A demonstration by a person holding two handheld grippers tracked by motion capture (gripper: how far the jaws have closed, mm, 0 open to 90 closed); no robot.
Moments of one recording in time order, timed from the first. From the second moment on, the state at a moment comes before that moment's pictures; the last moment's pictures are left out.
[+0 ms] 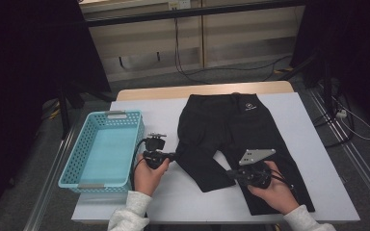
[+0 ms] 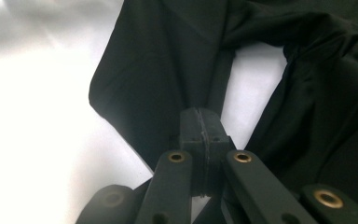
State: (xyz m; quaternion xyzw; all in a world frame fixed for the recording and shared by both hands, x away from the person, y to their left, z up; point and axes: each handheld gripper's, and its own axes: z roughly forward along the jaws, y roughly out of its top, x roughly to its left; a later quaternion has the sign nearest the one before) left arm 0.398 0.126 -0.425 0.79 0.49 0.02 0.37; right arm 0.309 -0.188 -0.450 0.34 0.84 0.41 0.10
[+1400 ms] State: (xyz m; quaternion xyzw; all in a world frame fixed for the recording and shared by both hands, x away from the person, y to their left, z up) left arm 0.401 0.117 -0.447 0.81 0.48 0.03 0.35; right arm 0.320 -0.162 -0.447 0.35 0.83 0.41 0.14
